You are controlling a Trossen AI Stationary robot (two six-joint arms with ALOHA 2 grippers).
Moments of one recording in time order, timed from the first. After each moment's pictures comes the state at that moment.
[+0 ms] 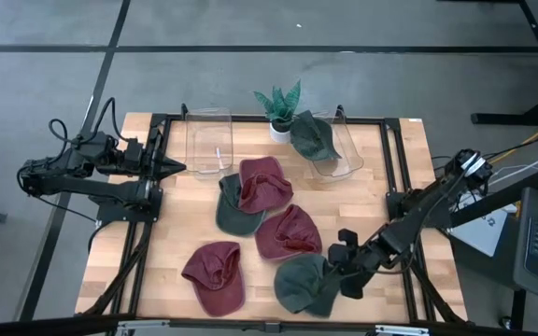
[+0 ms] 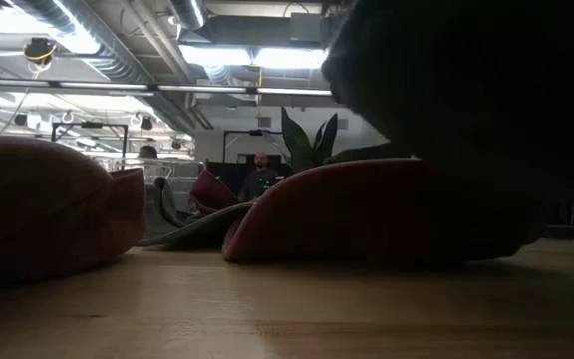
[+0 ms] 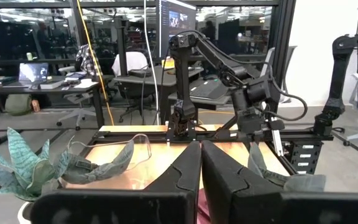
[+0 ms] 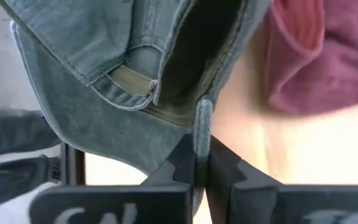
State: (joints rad) left arm 0.00 0.39 0.78 -0.39 0.00 0.00; right arm 0.72 1.45 0.92 -0.49 0.20 0.79
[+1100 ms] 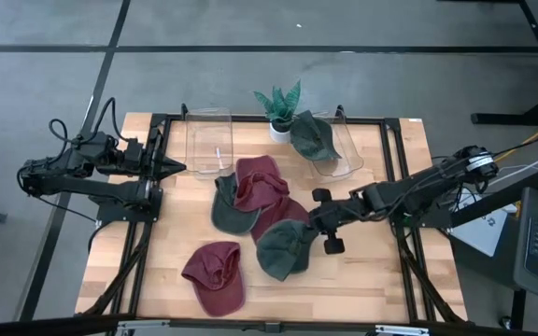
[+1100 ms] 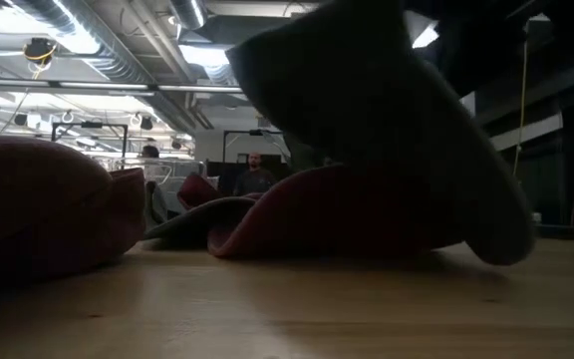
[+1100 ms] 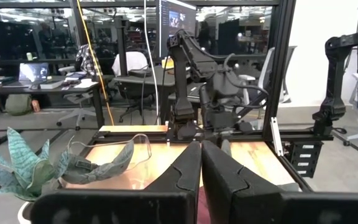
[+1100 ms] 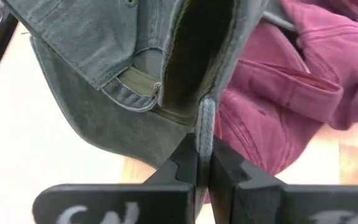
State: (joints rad) left arm 0.00 0.39 0.78 -0.39 0.00 -0.01; right arm 0.29 1.36 0.92 -0.44 0.08 0.06
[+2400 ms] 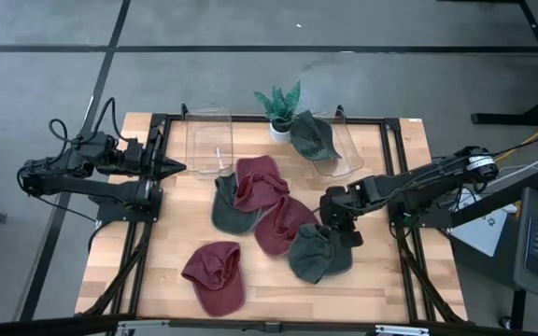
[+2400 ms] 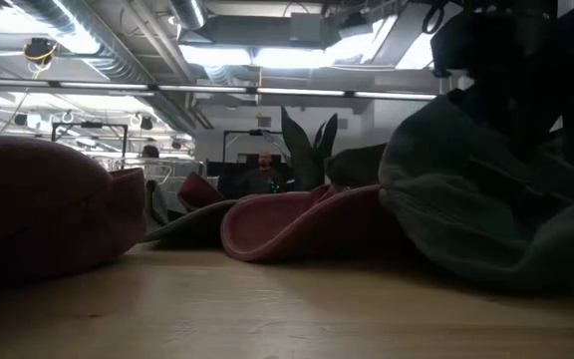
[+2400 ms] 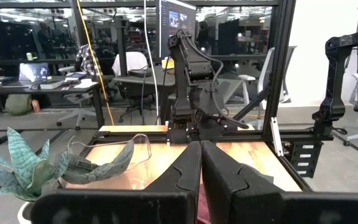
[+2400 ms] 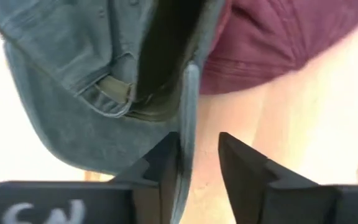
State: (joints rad) left arm 0.00 0.39 0.78 -0.39 0.00 0.00; right arm 0.21 1.37 0.92 -0.81 -0.08 0.04
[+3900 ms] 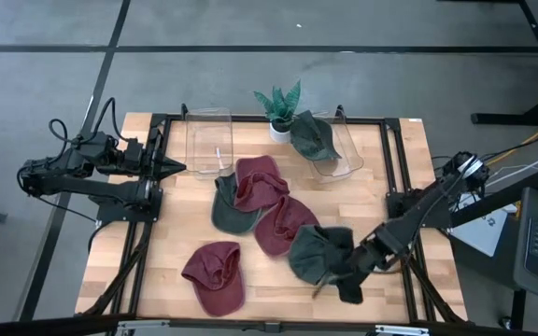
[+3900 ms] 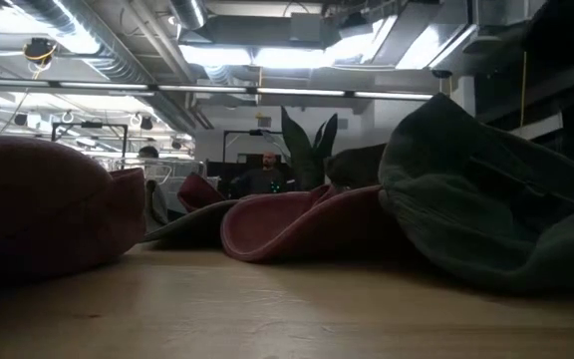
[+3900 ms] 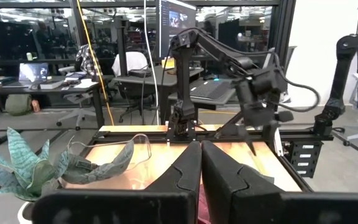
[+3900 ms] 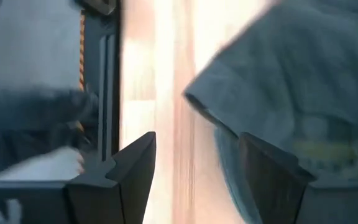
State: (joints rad) left arm 0.00 0.39 0.78 -0.39 0.00 -0.01; right arm 0.70 1.50 1.08 -0.58 0.09 0.71
